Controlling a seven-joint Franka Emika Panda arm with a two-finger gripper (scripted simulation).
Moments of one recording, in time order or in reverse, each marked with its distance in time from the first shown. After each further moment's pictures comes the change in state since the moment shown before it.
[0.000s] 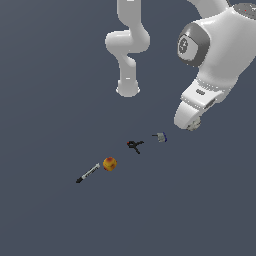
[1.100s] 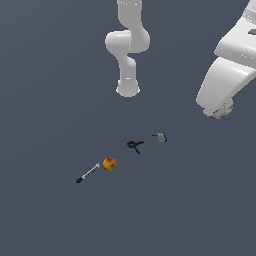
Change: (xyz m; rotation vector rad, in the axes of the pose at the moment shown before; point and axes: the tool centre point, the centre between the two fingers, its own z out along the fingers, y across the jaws) arm 0.047 0.055 -0.138 -0.003 -0.004 0.003
